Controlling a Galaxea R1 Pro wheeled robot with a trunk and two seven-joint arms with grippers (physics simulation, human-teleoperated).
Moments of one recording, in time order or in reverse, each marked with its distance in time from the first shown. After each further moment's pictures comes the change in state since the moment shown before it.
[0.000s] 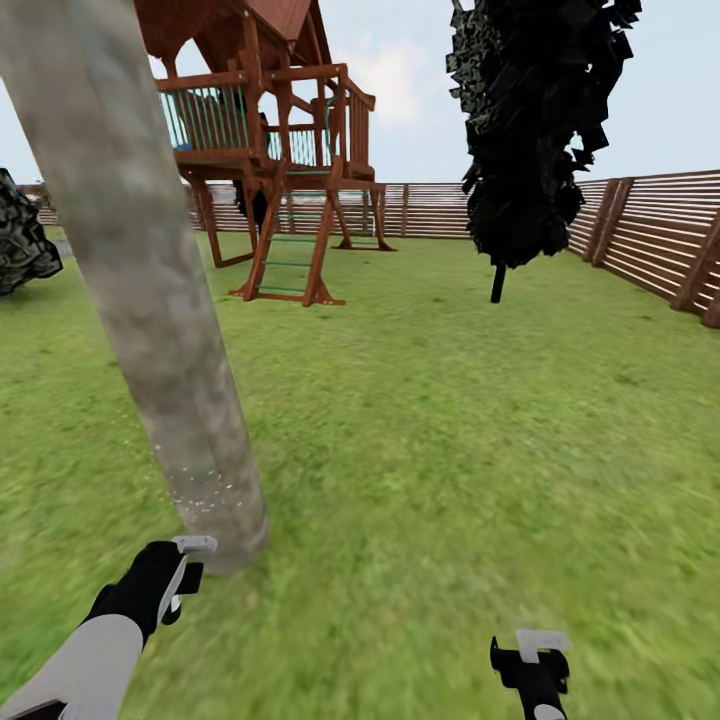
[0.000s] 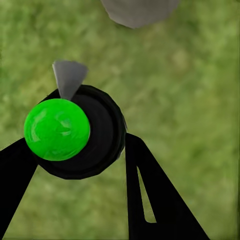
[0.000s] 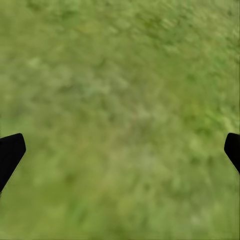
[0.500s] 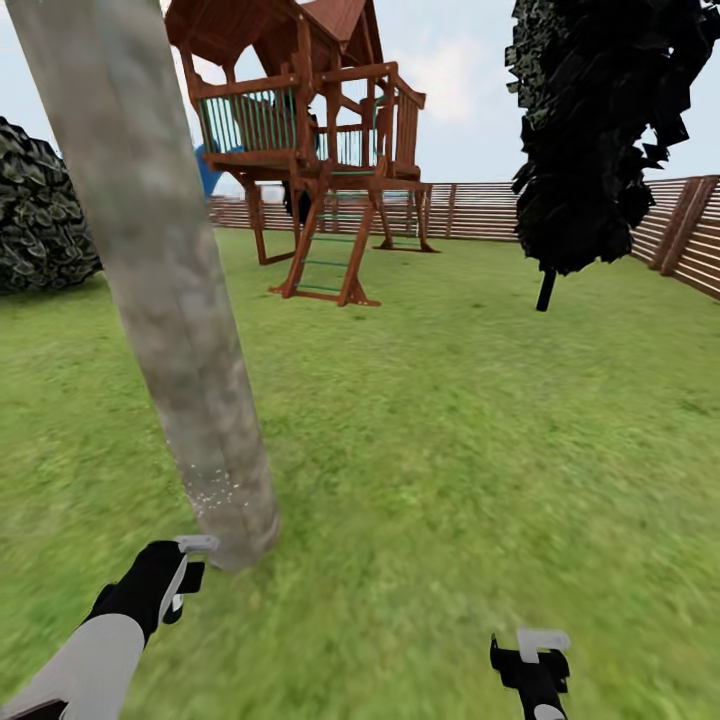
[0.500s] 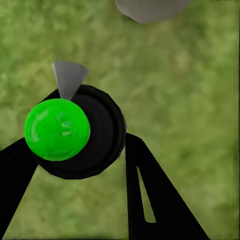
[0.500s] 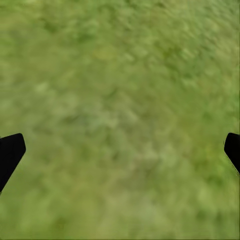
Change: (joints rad) left arm -0.002 -0.003 0.001 0.000 0.001 0.000 0.000; right arm 0.000 0.000 0.000 0.000 0.000 -0.001 0.000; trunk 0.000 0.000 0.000
